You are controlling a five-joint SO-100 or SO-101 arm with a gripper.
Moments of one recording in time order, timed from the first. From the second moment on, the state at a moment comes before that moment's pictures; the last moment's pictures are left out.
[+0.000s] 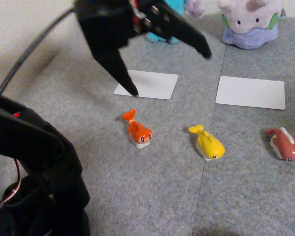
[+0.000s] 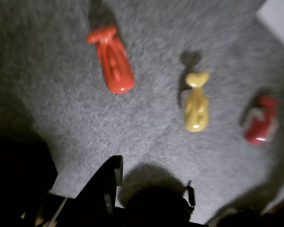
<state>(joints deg) 34.8 119.6 112.5 90.1 25.8</state>
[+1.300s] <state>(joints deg) 46.0 85.1 111.7 66.4 18.1</state>
